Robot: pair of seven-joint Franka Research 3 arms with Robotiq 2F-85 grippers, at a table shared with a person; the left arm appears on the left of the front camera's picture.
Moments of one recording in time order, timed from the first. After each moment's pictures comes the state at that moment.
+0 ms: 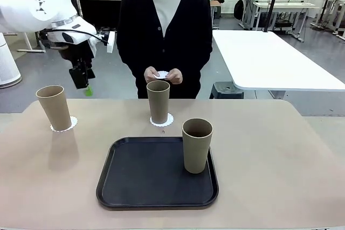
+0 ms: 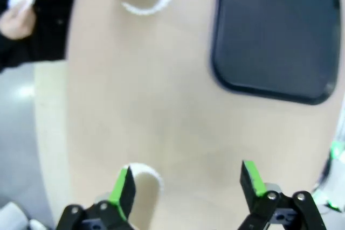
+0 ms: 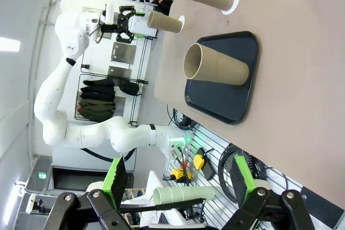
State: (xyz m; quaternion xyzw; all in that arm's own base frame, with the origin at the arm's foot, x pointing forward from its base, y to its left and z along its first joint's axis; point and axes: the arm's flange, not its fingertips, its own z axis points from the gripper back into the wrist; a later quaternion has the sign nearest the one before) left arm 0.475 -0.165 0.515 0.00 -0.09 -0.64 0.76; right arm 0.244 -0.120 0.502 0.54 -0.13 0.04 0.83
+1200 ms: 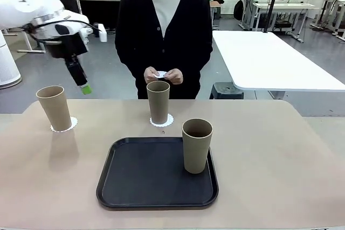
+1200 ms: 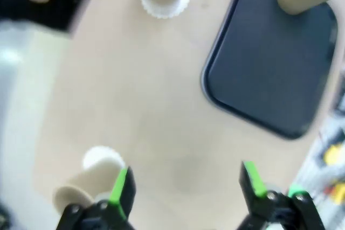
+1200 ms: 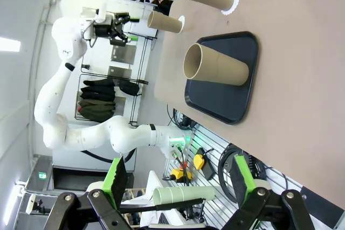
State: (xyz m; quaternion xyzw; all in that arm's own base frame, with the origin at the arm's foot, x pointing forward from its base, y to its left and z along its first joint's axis) left arm 0.459 -0.140 0.530 -0.05 -0.11 -0.50 0.86; right arm 0.244 -0.120 0.502 0.54 -0.13 0.04 0.83
